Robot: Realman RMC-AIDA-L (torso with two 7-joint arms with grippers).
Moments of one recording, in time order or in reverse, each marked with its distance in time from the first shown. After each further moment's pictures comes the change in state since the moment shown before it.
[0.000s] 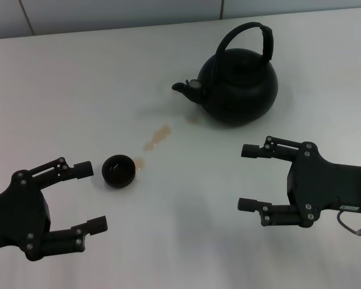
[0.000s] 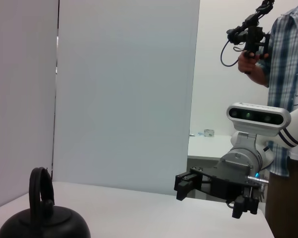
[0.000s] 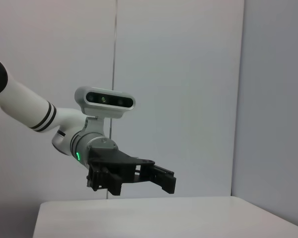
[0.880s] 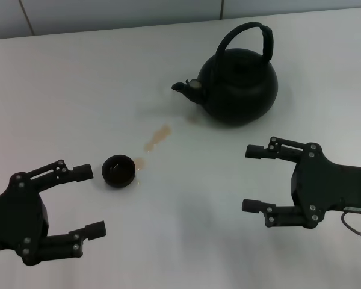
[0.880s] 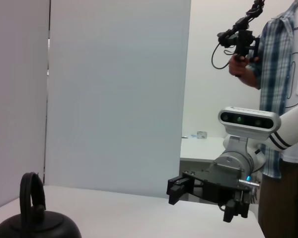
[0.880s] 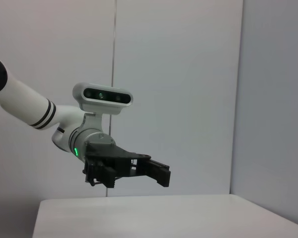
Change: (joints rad) left arm 0.005 0.001 0.001 0.017 -0.001 0.026 -0.009; right arm -0.005 -0.010 -0.002 0.006 0.003 -0.003 -0.006
